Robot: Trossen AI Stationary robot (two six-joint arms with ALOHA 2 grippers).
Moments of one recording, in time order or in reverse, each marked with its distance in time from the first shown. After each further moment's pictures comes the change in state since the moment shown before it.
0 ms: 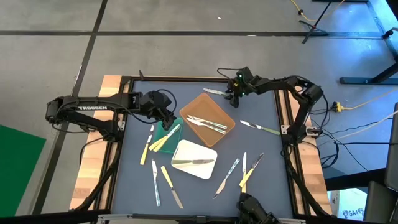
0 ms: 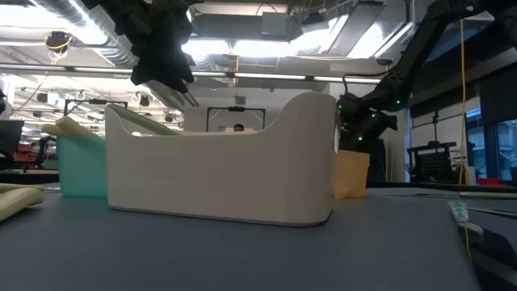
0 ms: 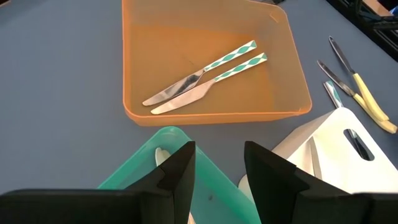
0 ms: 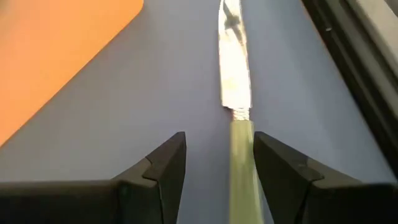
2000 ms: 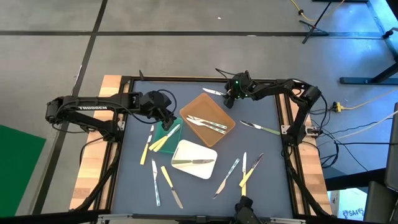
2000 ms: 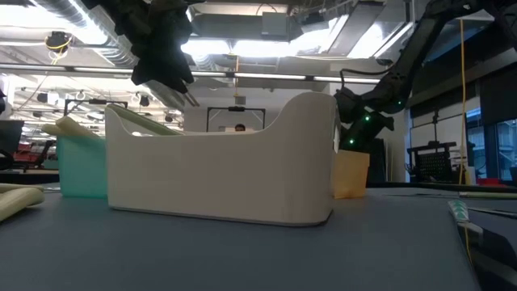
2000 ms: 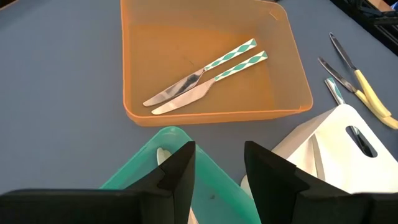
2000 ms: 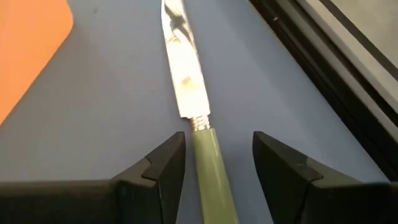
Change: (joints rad) left arm 0.000 0.000 -0.001 -0.002 0.000 0.020; right arm 0.113 0.001 -0.056 0.156 0.306 0.252
